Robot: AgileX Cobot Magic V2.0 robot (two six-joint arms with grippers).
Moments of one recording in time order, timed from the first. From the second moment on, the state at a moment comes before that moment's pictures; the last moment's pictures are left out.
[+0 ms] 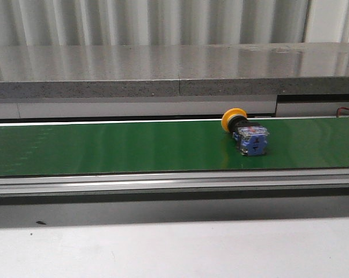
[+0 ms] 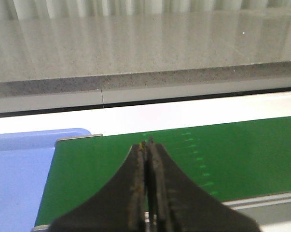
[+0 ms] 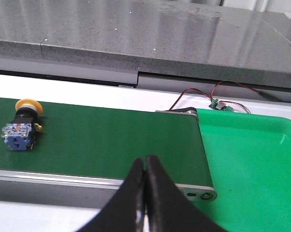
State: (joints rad) left arm -0.10 0.24 -0.36 -0.04 0.43 0.06; right arm -0.05 0.14 -0.33 0.18 0.47 -0.20
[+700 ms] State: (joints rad) left arm -0.10 0.83 -0.64 -0.16 0.60 0.06; right arm -0.05 0.14 -0.33 0.18 0.47 -0.20
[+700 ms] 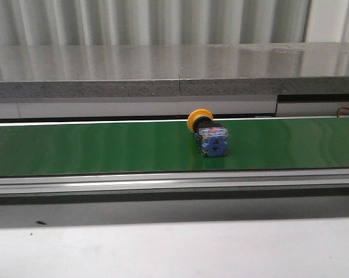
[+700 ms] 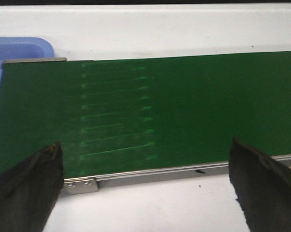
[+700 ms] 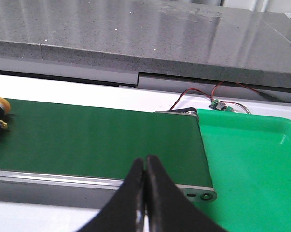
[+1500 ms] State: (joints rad) left arm -0.49 1.65 -1.27 -0.40 0.80 -0.06; right arm -0.05 0.14 -0.33 0.18 0.47 -0.20
